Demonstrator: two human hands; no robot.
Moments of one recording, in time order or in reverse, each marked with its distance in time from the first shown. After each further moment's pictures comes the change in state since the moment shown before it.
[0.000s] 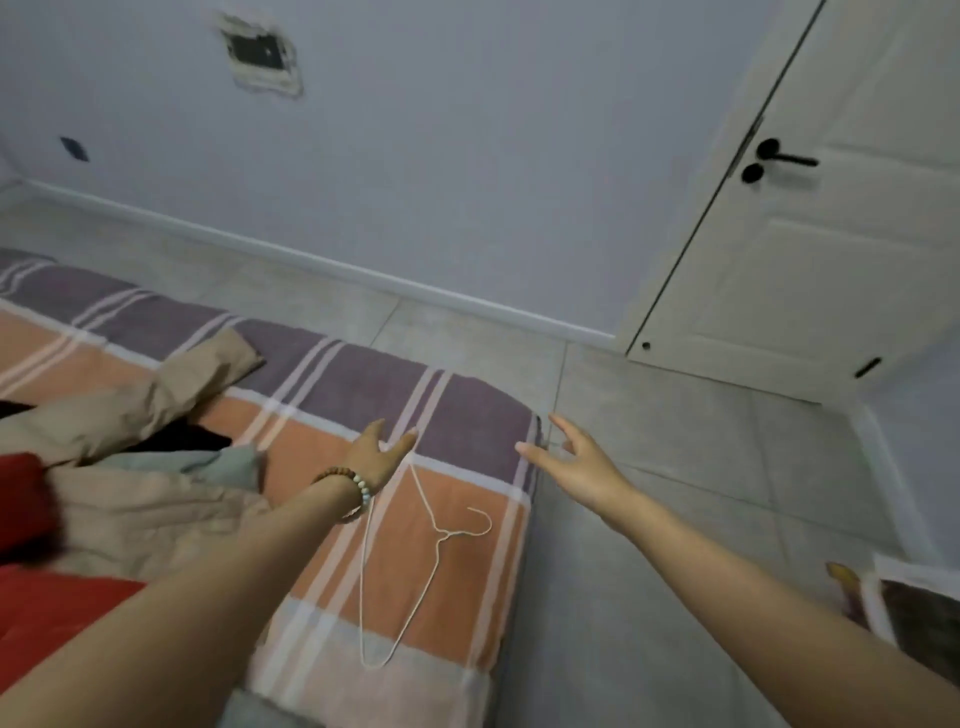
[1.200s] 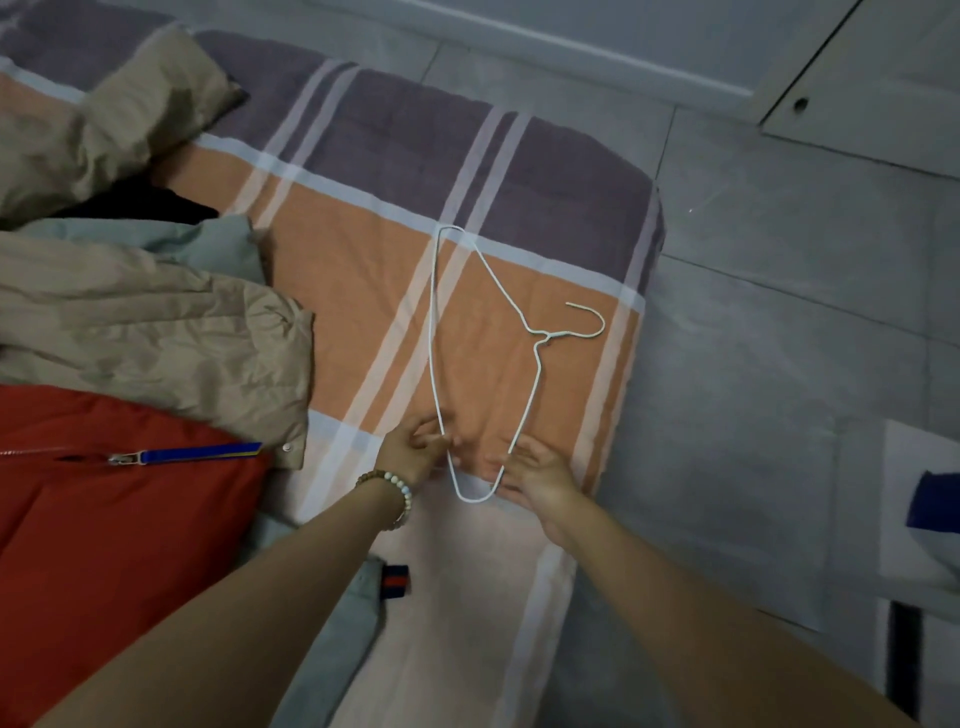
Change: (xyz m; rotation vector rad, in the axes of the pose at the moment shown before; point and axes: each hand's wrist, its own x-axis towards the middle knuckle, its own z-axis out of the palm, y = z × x) left_hand 0.032 -0.295 0.120 -0.344 -0.080 -0.359; right_hand 0.037 0.239 0.294 0.557 -0.234 0.578
